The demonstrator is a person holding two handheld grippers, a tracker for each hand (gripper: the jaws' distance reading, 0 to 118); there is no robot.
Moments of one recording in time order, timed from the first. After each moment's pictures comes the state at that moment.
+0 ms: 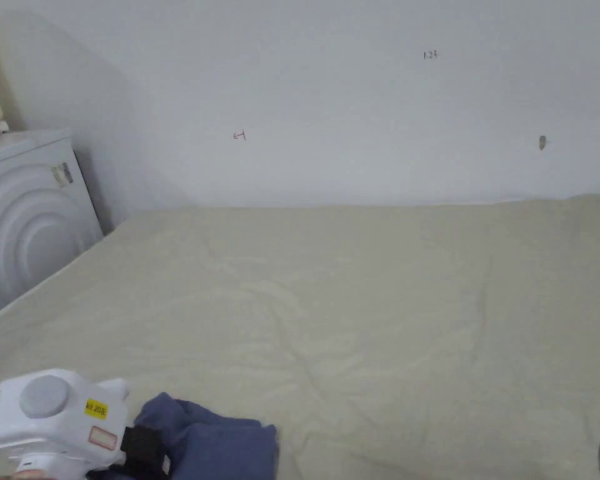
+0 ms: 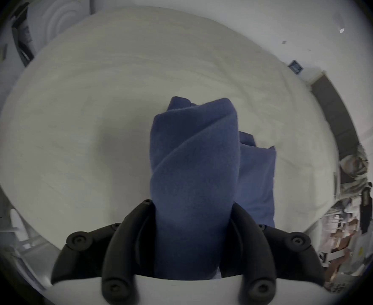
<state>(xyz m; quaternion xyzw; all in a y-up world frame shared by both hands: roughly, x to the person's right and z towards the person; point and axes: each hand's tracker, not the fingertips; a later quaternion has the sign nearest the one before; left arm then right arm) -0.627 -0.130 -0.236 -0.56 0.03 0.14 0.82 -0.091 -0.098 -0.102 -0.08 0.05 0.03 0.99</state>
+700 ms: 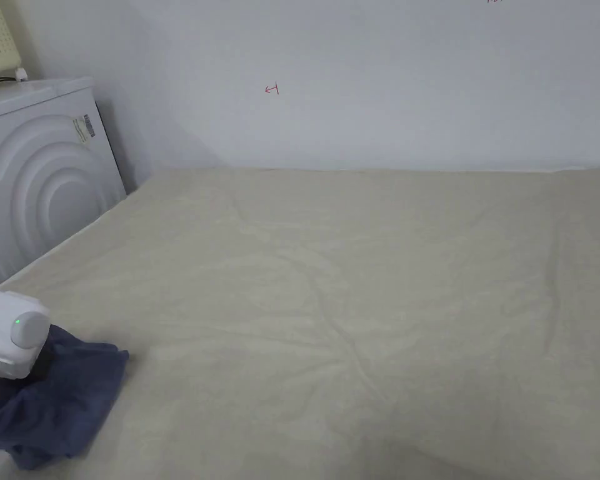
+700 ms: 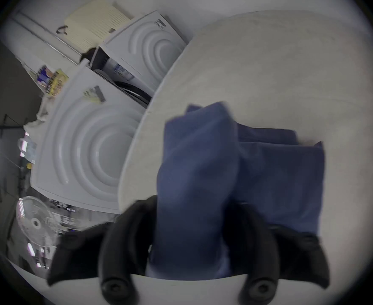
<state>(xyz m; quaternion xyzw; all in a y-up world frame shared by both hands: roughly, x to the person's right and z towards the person) -0.763 -0.128 -0.278 -0.52 0.36 -0.16 0.75 -0.109 -0.091 -0.137 -0.11 0.00 0.04 0.99</state>
